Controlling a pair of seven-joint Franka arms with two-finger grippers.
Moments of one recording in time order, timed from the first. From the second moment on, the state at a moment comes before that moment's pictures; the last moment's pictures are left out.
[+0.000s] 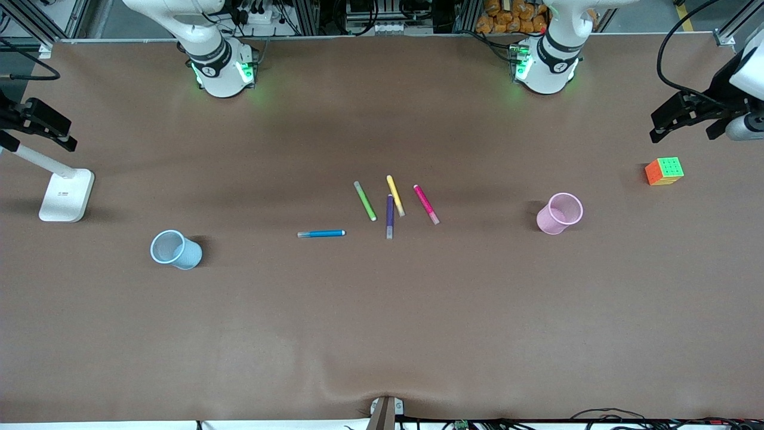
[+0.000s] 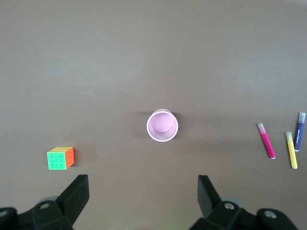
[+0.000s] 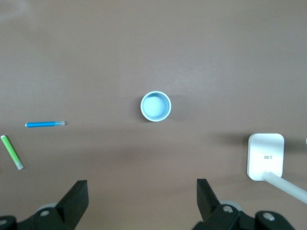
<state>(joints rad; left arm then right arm) 0.02 -0.11 -0.10 -1.63 0.04 1.58 -0.12 -0.03 -0.06 0.00 -1.54 -0.01 1.53 -0.03</state>
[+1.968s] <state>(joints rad) -0.20 0.39 -0.15 -1.56 -0.13 1.51 -0.43 -0.04 -0.05 -0.01 -1.54 -0.01 1.53 -0.07</state>
